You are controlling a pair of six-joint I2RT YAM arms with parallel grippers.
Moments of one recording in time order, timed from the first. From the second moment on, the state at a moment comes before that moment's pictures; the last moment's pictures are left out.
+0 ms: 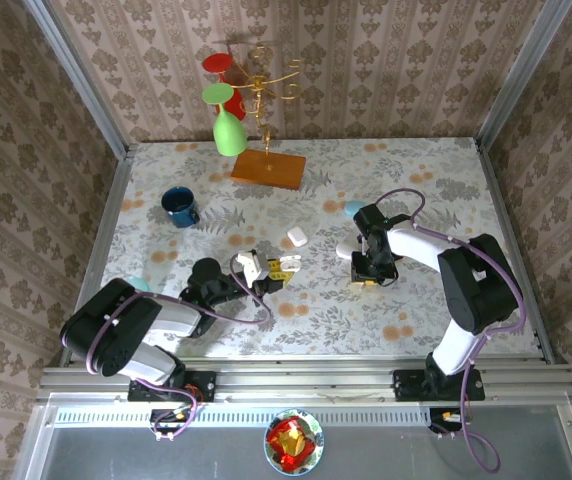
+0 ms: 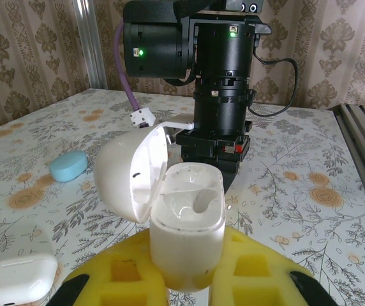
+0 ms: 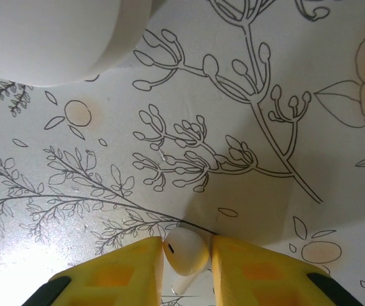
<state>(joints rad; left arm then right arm) -0.65 1.46 0.23 1.18 0.67 0.06 0.36 1.72 1.00 -0.76 -0.14 0.45</state>
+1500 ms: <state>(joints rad) -0.65 1.46 0.23 1.18 0.68 0.06 0.37 1.64 0.97 -0.68 -0.17 0.42</state>
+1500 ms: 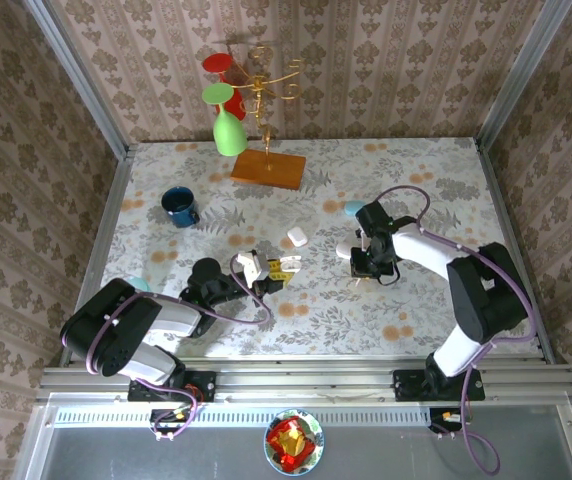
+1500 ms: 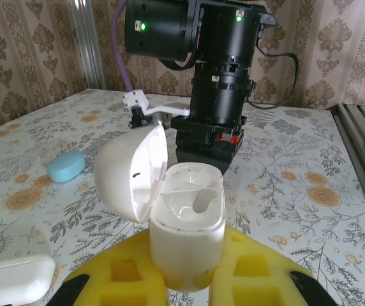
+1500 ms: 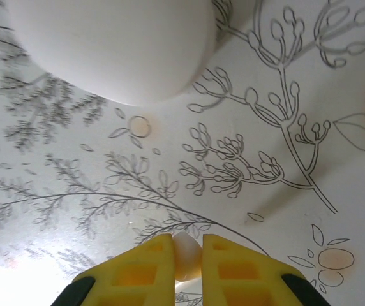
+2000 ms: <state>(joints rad) -0.65 1.46 0.23 1.18 0.68 0.06 0.53 1.32 0.87 -0.43 -0.11 0.25</state>
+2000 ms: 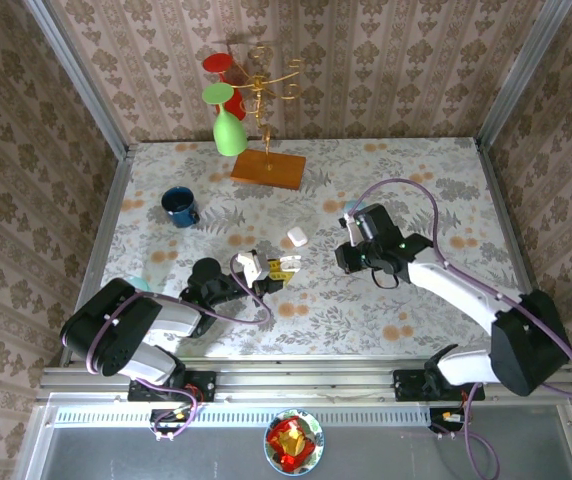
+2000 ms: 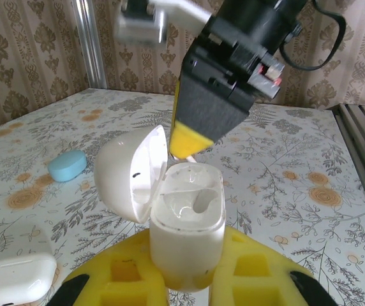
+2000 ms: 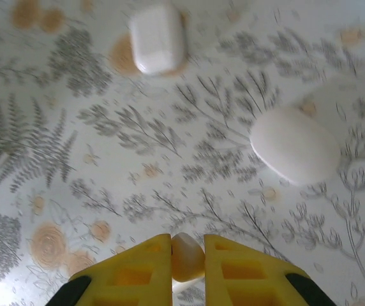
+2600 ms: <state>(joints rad) -0.65 1.47 0.23 1.18 0.67 0.06 0.76 1.14 0.83 -0.21 -0.11 0.12</state>
